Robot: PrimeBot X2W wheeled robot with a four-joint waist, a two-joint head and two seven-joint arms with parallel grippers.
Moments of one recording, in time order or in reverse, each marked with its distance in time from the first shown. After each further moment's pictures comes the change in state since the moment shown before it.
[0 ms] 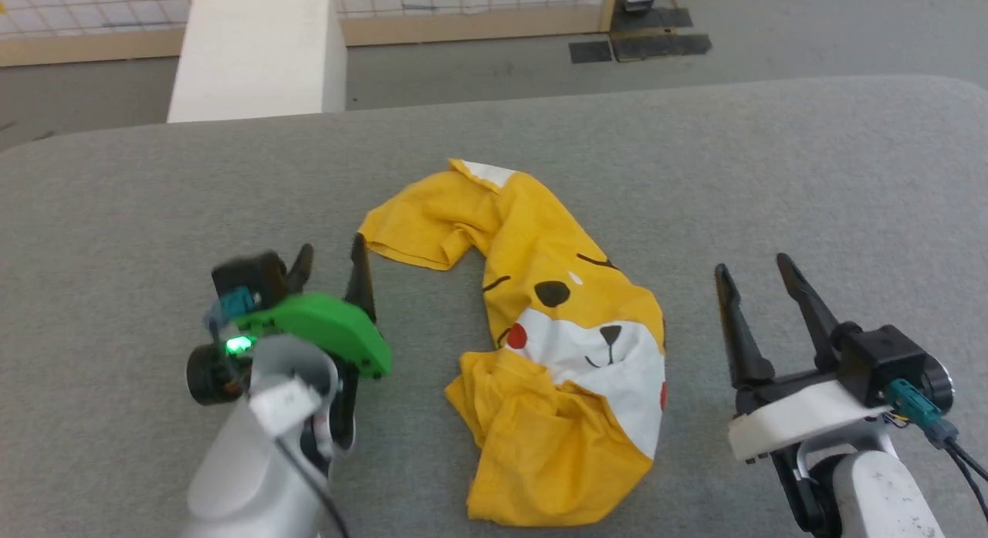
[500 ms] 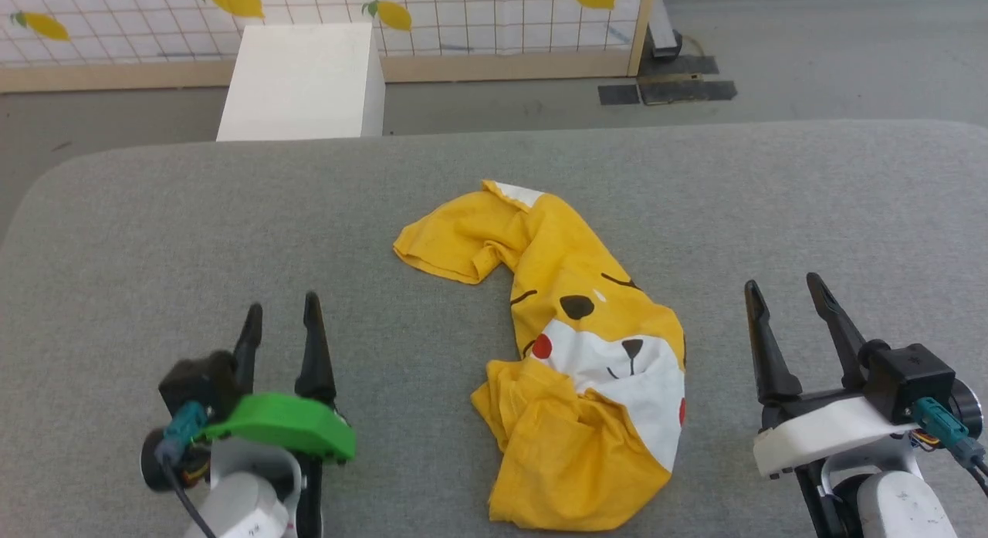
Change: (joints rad) left arm 0.240 0.073 0.028 -0.212 0.012 0.018 -0.155; right arm 0.047 0.000 -0.056 -0.017 -0.004 0.000 0.007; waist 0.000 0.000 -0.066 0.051
